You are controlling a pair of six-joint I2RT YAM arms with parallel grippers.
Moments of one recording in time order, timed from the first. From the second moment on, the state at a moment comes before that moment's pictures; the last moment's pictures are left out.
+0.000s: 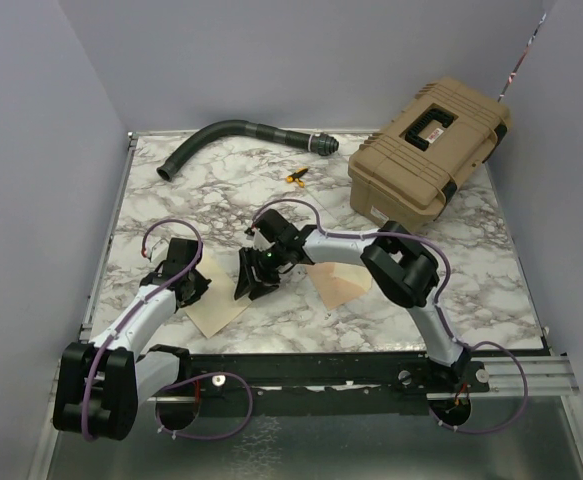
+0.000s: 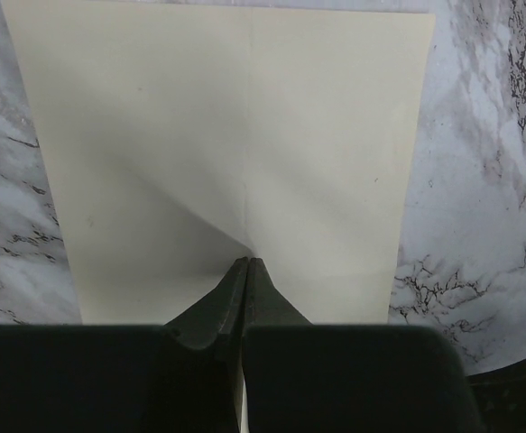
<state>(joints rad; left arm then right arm) -0.16 1.09 0.44 -0.43 -0.20 -0.91 0.92 2.20 1.49 -0.24 -0.64 0.80</state>
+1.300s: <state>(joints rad) -0.16 1.03 1.03 -0.50 0.01 -0.88 0.88 1.83 1.66 -0.35 -0.22 0.35</state>
